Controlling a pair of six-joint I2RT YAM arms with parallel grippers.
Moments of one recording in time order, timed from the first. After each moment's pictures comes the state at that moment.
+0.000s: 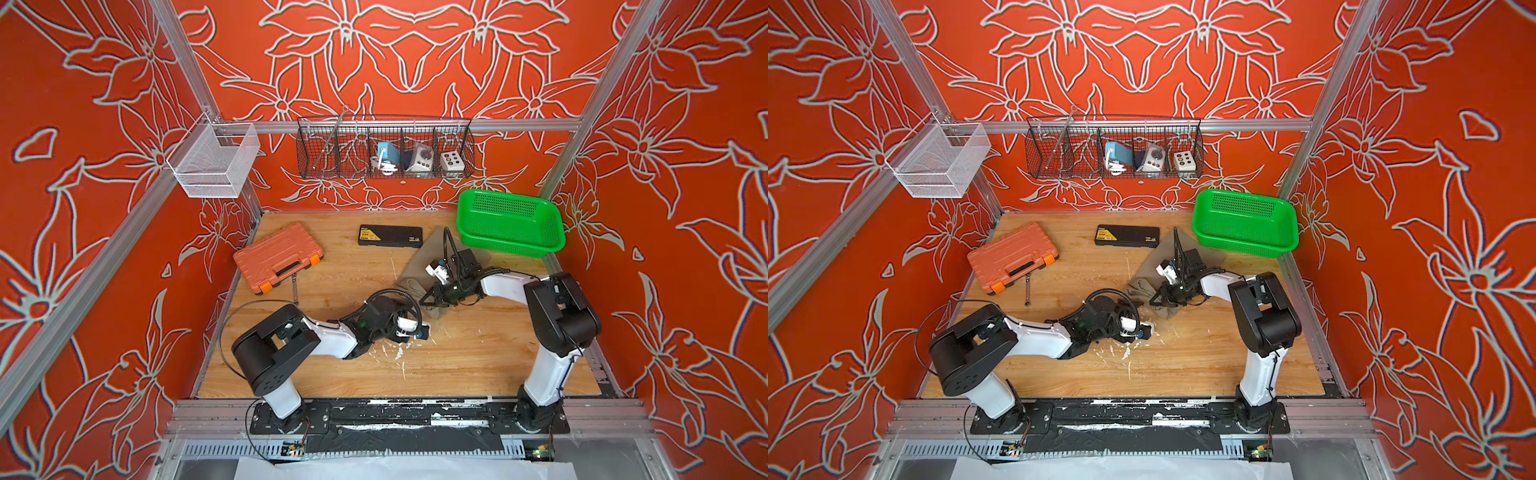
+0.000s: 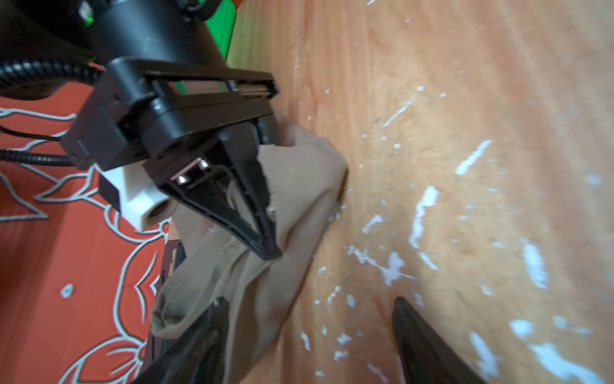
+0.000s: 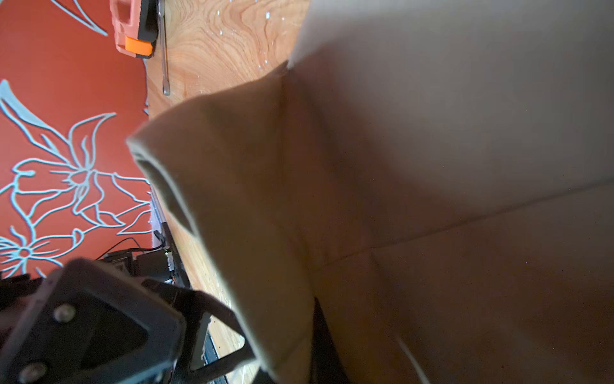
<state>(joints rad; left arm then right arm) -0.77 1.68 0.60 0.59 0.10 1.04 0.37 1.84 1.00 -0.31 -0.84 0.26</state>
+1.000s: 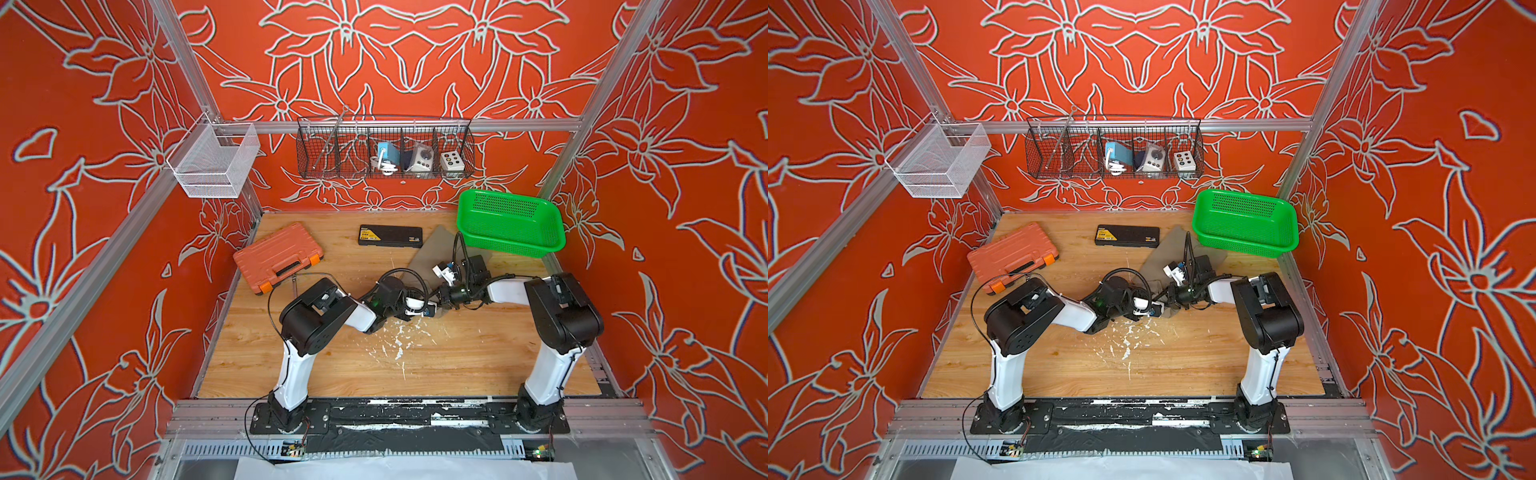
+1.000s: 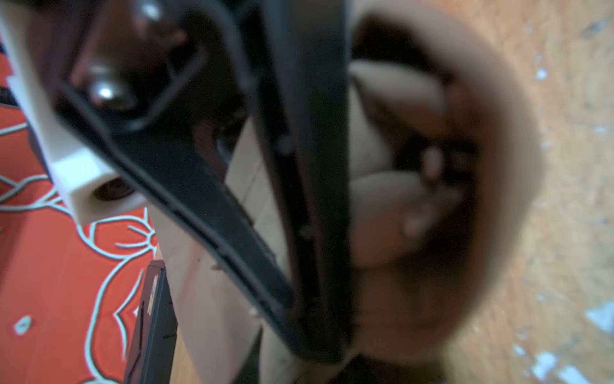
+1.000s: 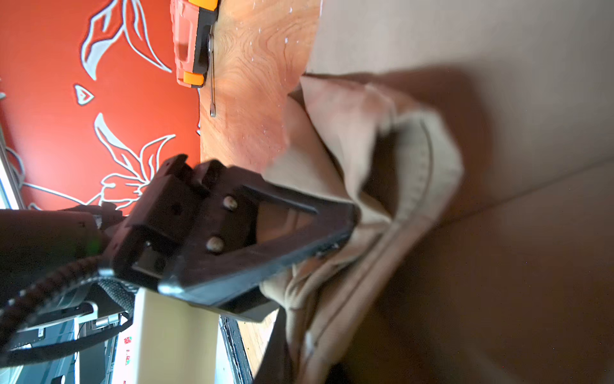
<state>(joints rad) -0.68 2.03 0.86 0.64 0.19 1.10 0.30 1.85 0.87 -0.07 -1.00 0.39</state>
